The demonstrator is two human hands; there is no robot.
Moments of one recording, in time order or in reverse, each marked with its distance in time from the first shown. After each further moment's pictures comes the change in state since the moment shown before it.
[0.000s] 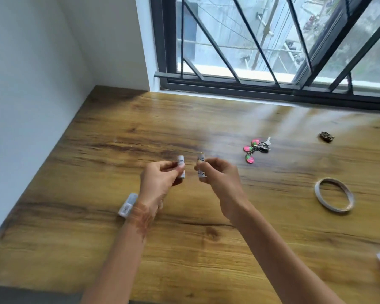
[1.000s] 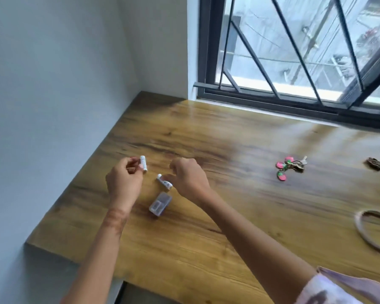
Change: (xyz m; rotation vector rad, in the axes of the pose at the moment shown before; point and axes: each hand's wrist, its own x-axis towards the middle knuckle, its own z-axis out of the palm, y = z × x) left_hand -0.003 0.000 -0.103 0.489 0.612 0.244; right_hand 0.019 -0.005 0.105 -0.942 -0.369 -0.437
